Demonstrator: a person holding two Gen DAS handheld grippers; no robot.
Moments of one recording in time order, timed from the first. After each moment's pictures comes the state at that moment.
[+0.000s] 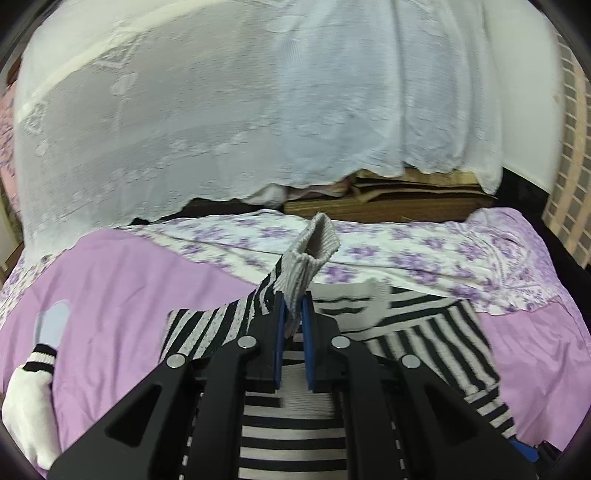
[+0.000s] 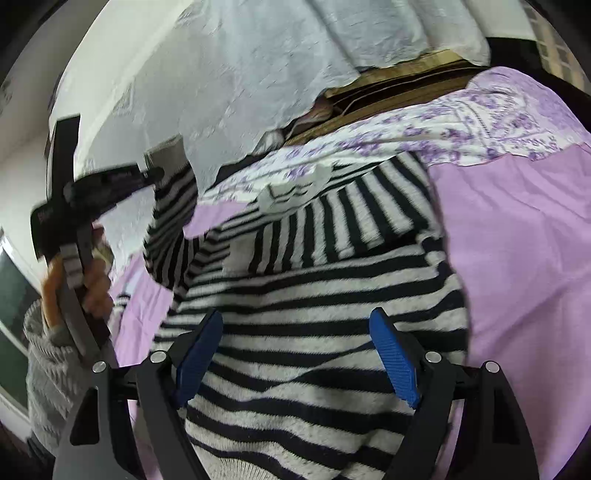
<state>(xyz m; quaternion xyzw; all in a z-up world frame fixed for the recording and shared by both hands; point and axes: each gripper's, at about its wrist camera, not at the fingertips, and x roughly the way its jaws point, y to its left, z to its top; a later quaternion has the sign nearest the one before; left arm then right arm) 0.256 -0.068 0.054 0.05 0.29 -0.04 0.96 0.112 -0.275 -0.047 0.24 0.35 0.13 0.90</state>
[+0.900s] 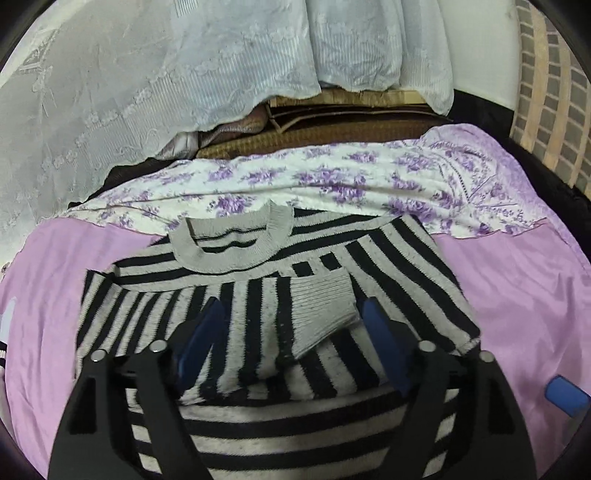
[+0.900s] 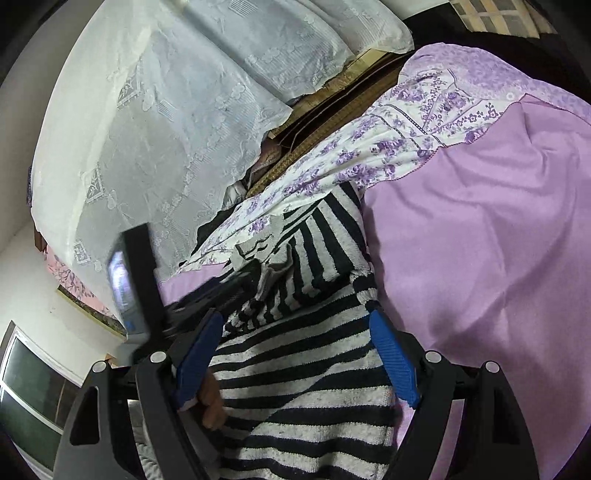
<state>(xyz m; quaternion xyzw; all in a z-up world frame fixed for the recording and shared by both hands) 0.257 -0.169 -0.041 0.10 0.35 -0.10 0.93 0.116 -0.339 -0.054 0.35 0.32 0.08 0.88</state>
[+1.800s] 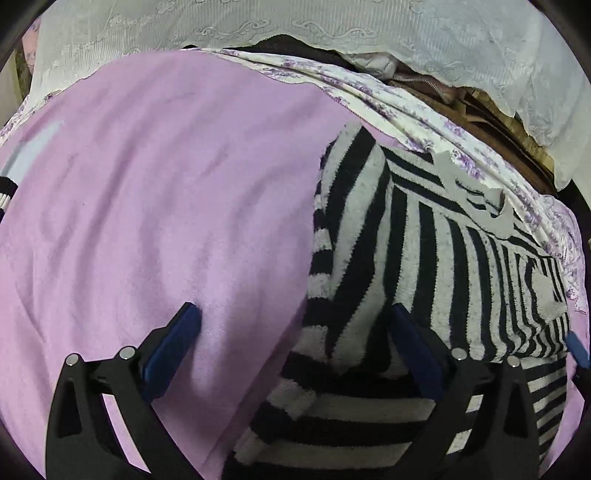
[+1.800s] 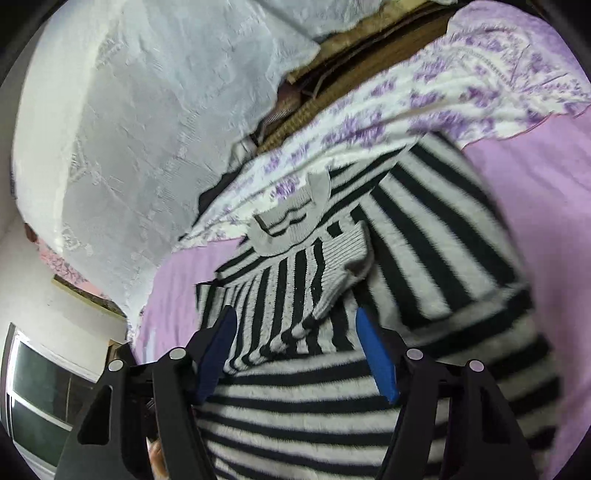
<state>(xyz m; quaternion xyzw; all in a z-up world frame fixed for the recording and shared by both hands) 0.285 0.096 -0.109 -0.10 0.47 0.02 0.88 0.239 -0.239 -0.072 0.35 0.41 0.09 0.84</state>
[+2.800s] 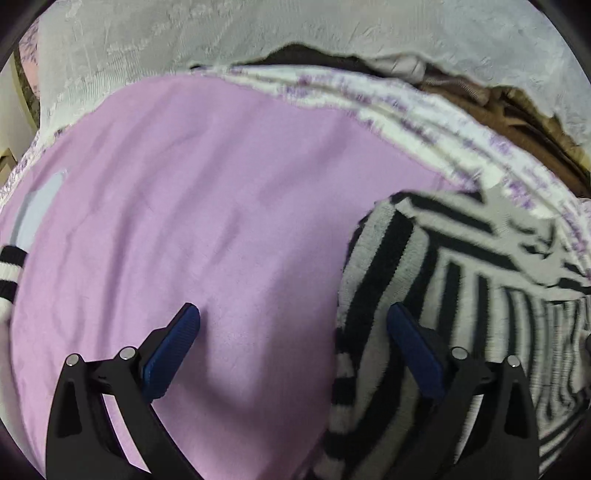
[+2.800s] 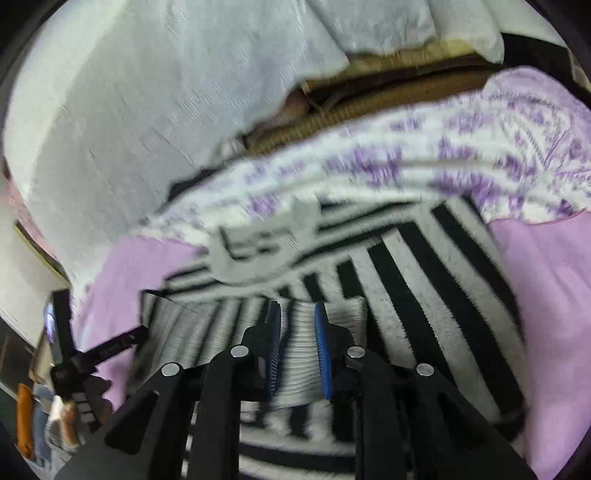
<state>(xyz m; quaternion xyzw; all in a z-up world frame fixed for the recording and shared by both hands) 0.357 0.101 -0.108 -0.05 0.47 0.08 0.88 0.296 -0.238 -0.100 0.22 0.41 0.06 0.88</state>
